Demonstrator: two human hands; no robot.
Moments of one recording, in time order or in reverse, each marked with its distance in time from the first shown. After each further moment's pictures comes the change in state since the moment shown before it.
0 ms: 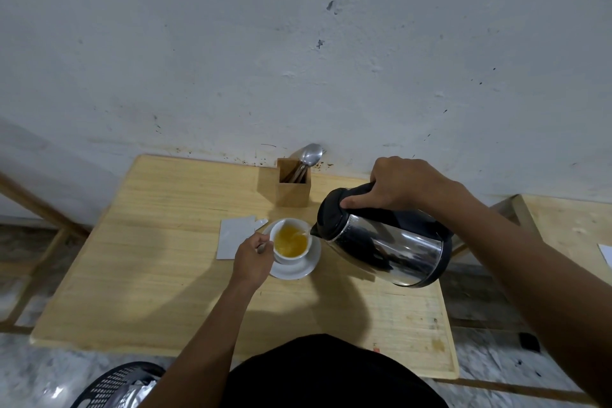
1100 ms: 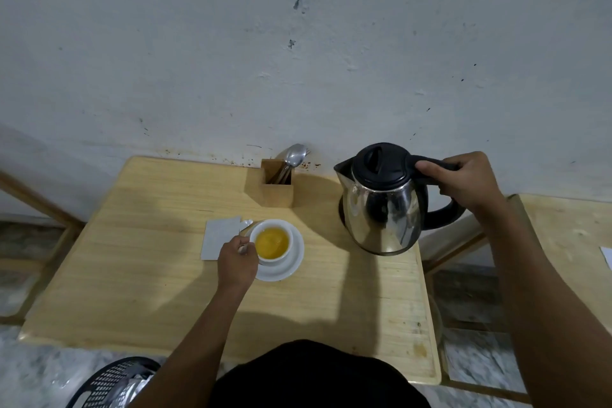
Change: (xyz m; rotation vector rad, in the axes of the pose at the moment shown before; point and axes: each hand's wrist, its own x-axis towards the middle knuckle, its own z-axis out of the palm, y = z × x) left_hand -0.009 0.008 0.023 0.062 0.229 -0.008; right_hand -0.015 0.153 0.049 0.927 0.530 0.125
